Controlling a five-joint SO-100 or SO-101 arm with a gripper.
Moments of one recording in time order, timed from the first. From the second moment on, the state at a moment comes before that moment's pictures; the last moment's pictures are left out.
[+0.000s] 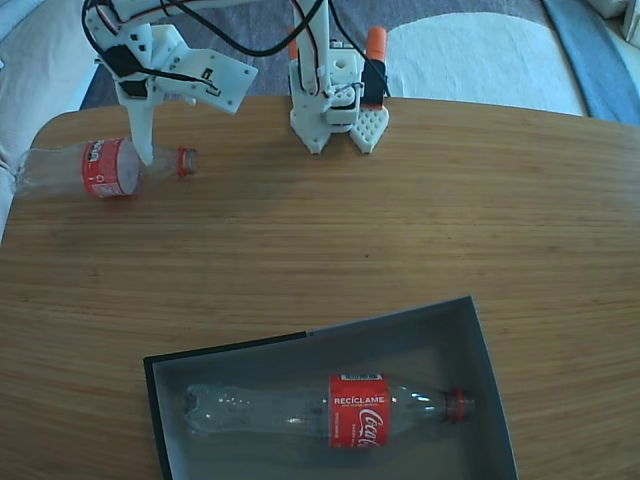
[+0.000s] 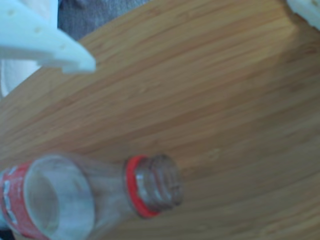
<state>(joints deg) 79.2 84.5 87.4 94.3 -65.1</state>
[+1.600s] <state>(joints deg) 73.7 69.3 81.7 93.1 -60.3</state>
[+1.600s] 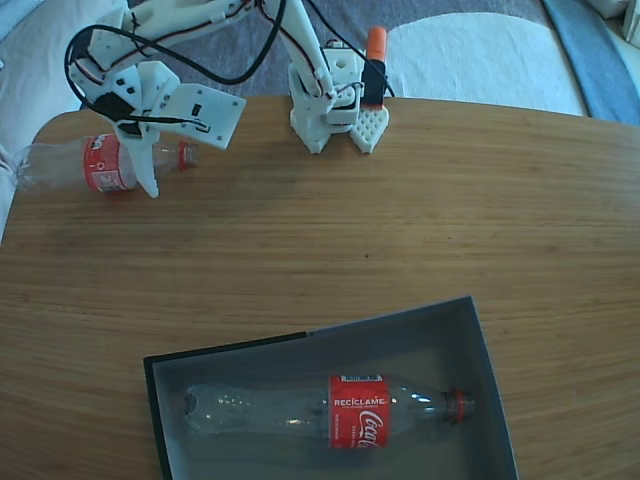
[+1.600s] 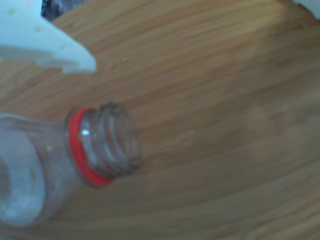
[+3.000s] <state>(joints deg) 76.6 55.1 70.0 93.1 -72.8</state>
